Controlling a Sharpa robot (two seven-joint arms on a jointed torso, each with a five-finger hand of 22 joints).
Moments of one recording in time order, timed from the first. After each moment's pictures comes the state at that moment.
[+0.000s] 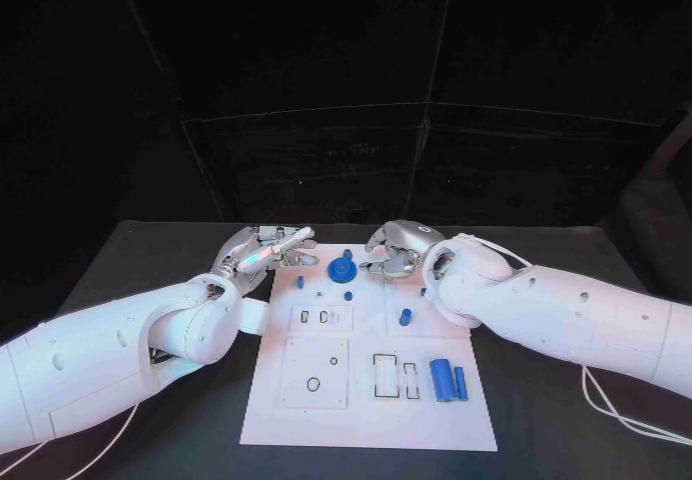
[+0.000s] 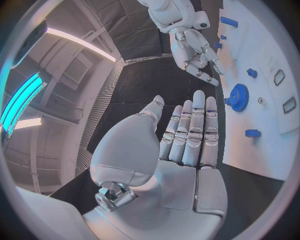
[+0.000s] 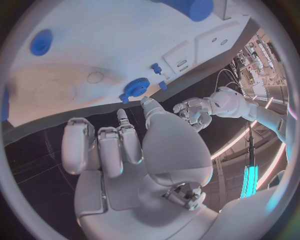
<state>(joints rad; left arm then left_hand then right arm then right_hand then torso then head) 1.13 -0.86 0.02 1.53 -0.06 -0.33 0.41 1.28 0.03 0.09 0.06 0.05 0.97 0.21 0.10 0.07 1.08 0.15 0.11 0.07 1.12 0.10 0.32 0.28 0.17 0.87 0.22 0.32 0.15 1.21 -0.61 0.01 1.35 -1.46 -0.35 -0.20 1.27 -0.02 0.05 0.16 0.34 0.86 0.18 0.12 0.07 1.45 0.09 1.47 1.31 1.47 0.01 1.54 1.31 0.08 1.42 0.11 1.44 1.25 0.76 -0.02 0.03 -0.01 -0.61</state>
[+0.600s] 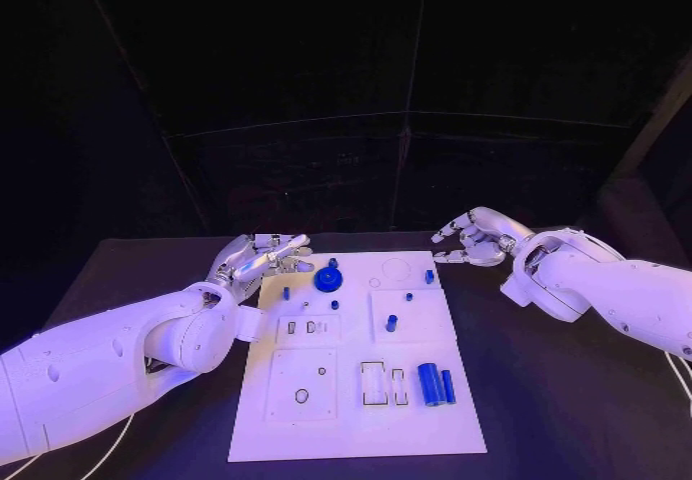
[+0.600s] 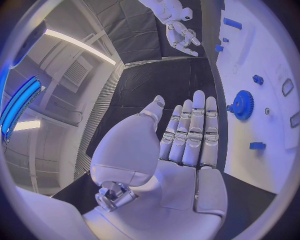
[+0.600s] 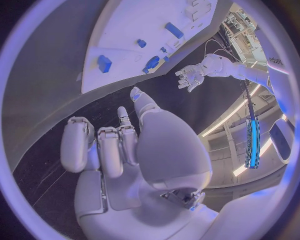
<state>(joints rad) 1.13 -0.85 0.02 1.52 -0.06 -0.33 0.41 1.28 0.04 0.09 0.05 0.05 0.98 0.21 0.10 0.07 1.10 0.15 0.11 0.07 1.12 0.10 0.31 0.29 0.17 0.87 0.22 0.32 0.14 1.24 -0.89 0.01 1.34 -1.07 -0.30 0.11 1.40 -0.06 0.07 0.03 0.26 0.91 0.17 0.14 0.07 1.45 0.08 1.46 1.31 1.47 0.01 1.53 1.31 0.08 1.41 0.11 1.42 1.19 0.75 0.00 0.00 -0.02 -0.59</state>
